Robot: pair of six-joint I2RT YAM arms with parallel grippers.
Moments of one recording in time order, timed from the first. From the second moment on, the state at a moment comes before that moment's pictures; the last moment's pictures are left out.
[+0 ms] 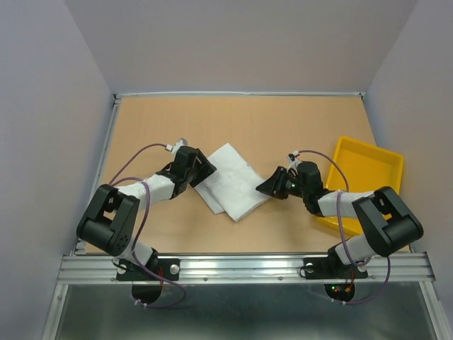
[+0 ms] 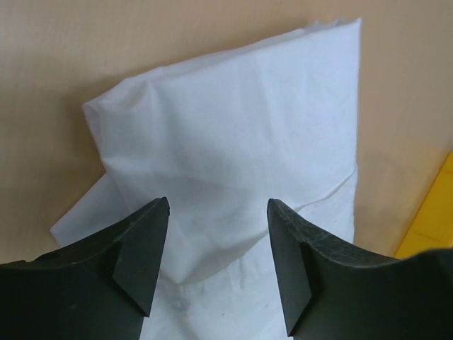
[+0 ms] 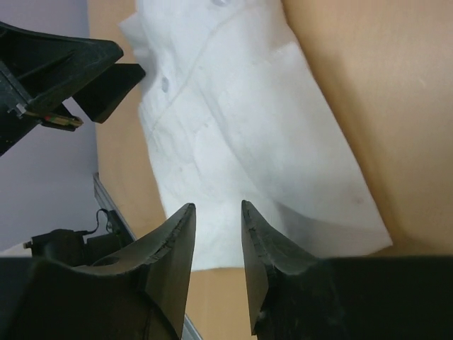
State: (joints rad) left arm -0.47 1.49 0.66 0.11 -0.06 -1.01; right arm 0.41 1.48 0.39 0.60 -0.49 0.91
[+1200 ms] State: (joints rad) left arm -0.35 1.81 1.01 0.22 0.12 -0.79; right arm 0.33 1.67 0.57 0.77 -0.63 0.89
